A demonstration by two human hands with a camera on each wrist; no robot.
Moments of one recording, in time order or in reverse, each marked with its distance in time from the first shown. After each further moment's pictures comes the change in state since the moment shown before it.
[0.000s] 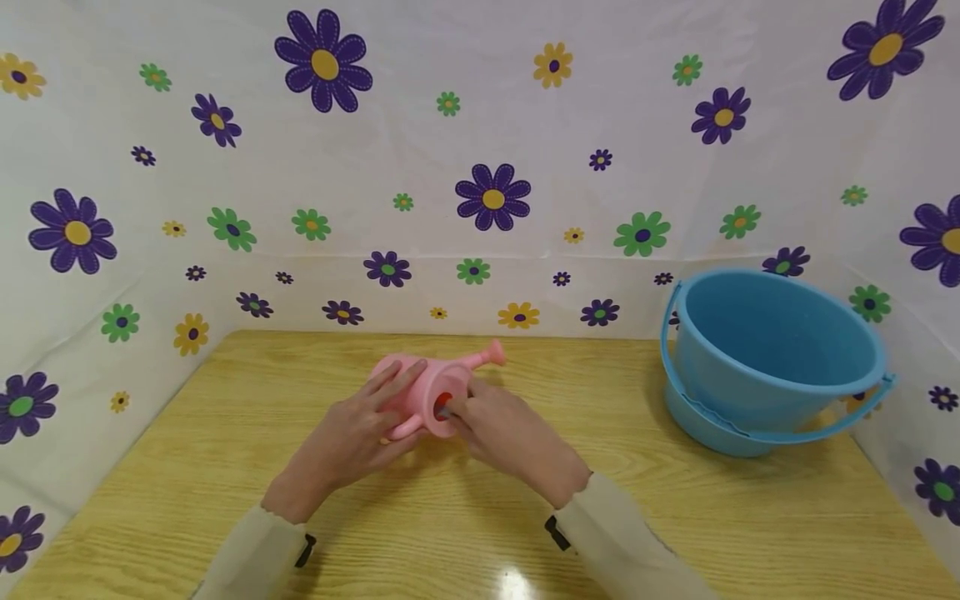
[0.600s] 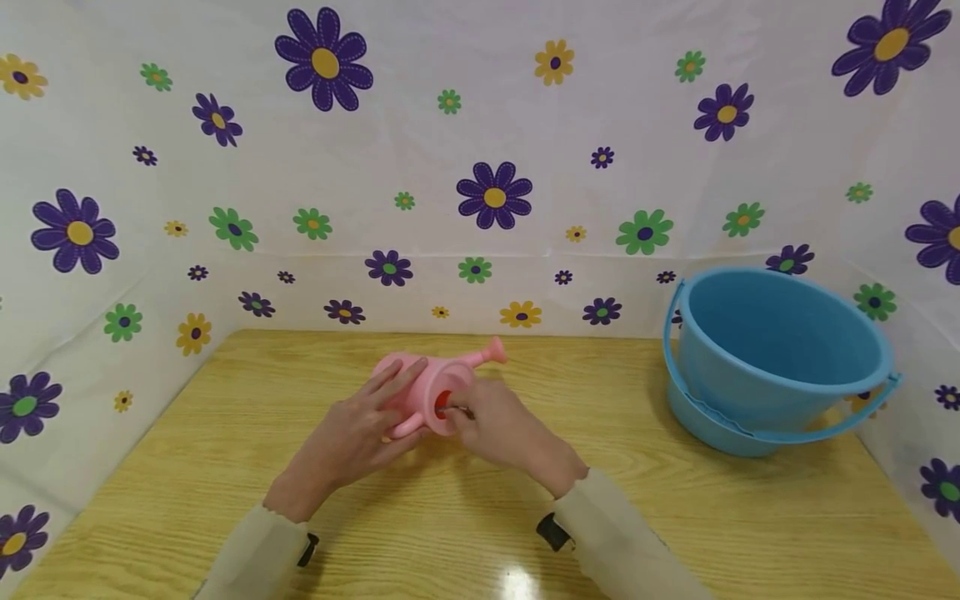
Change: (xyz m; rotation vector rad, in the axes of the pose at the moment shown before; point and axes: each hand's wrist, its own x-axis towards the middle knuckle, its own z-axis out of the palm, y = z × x) left_hand -0.001 -0.001 0.000 0.002 -0.004 -0.006; right_hand 0.009 0.006 0.008 0.320 -0.030 0.166
